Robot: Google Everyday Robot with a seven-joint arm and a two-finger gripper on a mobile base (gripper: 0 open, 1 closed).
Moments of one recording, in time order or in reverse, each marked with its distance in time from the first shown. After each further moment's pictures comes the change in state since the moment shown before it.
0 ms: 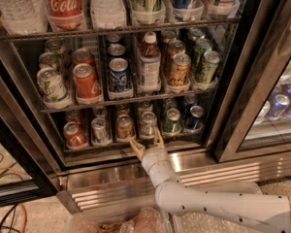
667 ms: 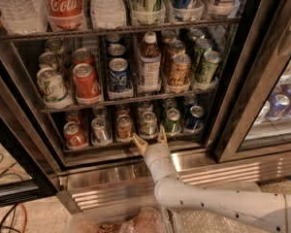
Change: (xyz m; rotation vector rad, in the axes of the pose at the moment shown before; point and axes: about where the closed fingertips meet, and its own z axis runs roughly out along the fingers) arm 0.003 -0.021 0.011 0.077 -0.003 0.006
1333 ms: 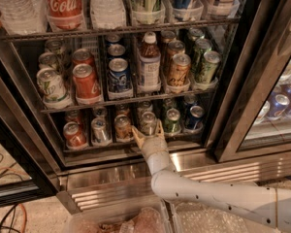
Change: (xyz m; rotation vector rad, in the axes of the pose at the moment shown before) arm -0.009 0.000 0.028 0.002 -0.041 0.016
